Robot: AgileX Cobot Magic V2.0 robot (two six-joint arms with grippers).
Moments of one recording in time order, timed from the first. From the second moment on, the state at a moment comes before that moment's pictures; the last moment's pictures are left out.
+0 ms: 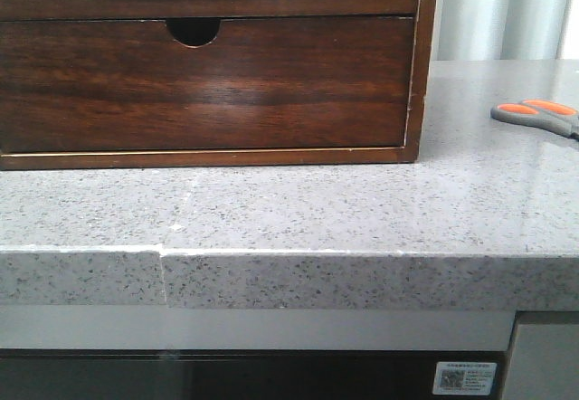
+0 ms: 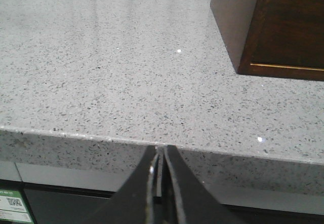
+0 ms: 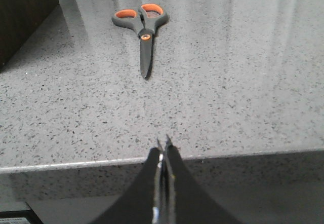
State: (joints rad) left arm 0.02 0.00 0.00 -0.03 0.33 0.01; right arm -0.11 -0.01 0.02 -0.02 0.32 0.06
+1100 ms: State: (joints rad) left arm 0.02 0.00 0.00 0.06 0.18 0.01; right arm -0.11 -0.01 0.02 0.01 0.17 0.06
